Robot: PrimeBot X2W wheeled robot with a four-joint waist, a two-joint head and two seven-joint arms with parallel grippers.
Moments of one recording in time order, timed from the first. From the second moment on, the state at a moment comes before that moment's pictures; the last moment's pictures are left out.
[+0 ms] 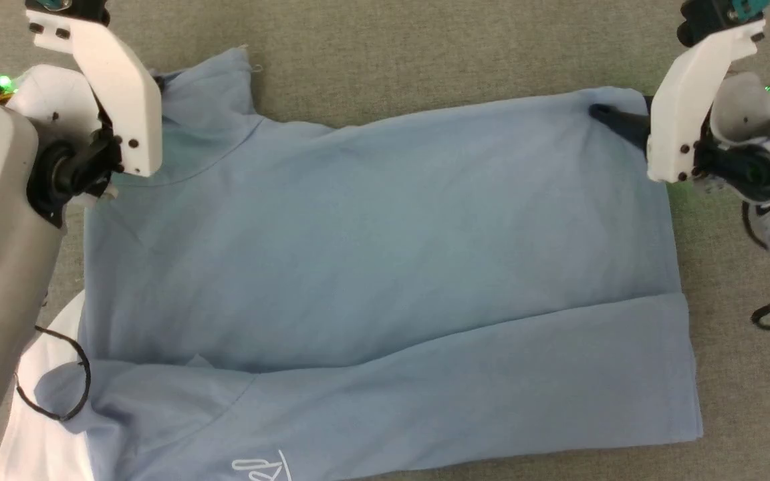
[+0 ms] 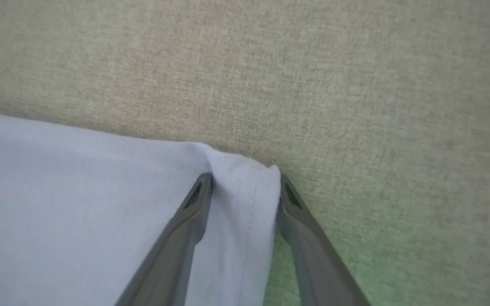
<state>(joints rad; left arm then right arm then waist) -0.97 0.57 -0.53 0.39 -0.70 0.02 0.72 -0.96 -0.39 0.48 0.61 0.78 0.13 0.69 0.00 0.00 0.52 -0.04</state>
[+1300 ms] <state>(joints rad) 0.12 0.55 -0.33 -0.17 -0.85 0.34 0.14 -0.16 -0.42 0.30 0.34 0.73 0.13 0.15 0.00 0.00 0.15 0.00</state>
